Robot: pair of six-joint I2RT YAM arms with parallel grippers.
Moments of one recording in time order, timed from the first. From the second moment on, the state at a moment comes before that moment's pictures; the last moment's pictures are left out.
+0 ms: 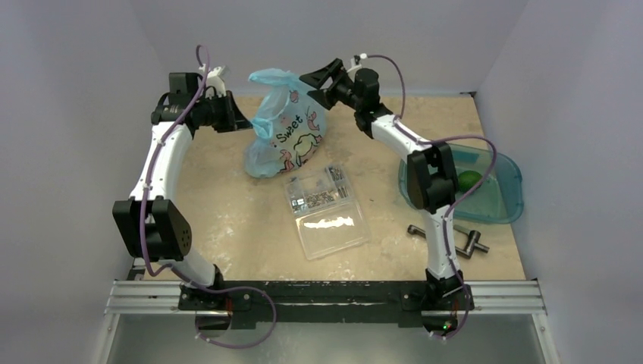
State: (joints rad) left arm 0.04 1.61 1.57 -0.70 0.62 -0.15; right arm 0.41 2.29 1.90 0.40 -0.43 1.30
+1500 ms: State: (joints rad) left arm 0.04 1.59 1.57 -0.69 0.71 -0.12; right arm 0.65 2.34 1.92 0.20 -0.09 0.98
